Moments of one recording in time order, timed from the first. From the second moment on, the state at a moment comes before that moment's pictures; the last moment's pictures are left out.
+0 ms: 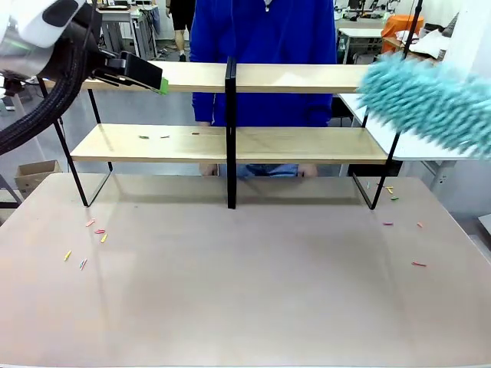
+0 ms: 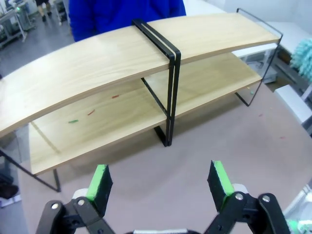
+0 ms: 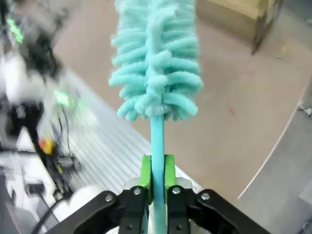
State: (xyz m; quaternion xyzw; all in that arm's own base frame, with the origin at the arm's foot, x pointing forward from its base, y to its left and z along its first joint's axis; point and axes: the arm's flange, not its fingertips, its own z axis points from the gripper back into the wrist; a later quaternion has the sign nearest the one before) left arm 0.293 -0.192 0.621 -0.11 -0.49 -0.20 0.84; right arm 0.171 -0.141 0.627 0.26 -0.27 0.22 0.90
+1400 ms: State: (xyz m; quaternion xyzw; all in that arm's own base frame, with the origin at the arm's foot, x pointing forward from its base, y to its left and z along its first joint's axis) left arm 0.294 -0.192 0.620 -0.11 -0.49 -0.20 0.84; right arm 0.133 -0.183 0.601 0.29 -0.39 0.13 0.86
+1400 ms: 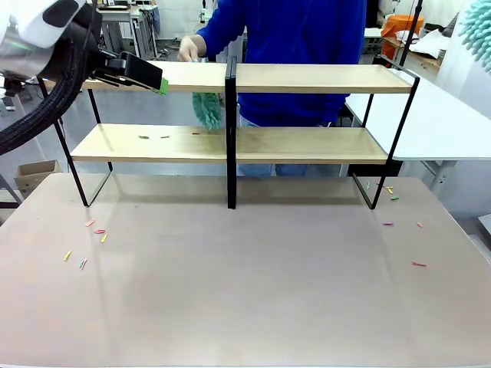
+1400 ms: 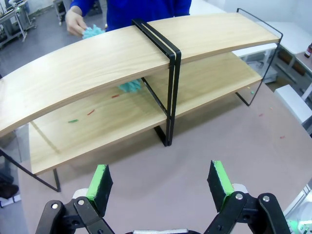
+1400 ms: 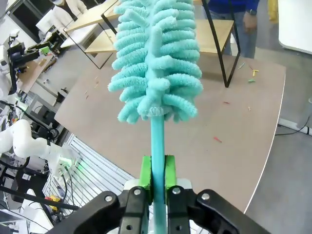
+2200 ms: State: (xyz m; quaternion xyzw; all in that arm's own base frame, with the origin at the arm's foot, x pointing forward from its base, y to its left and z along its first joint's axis) left arm 0.292 -0.195 0.618 -0.13 -0.47 -0.21 0.85; right arm 0.138 -0.165 0.597 0.29 -0.37 0.19 0.86
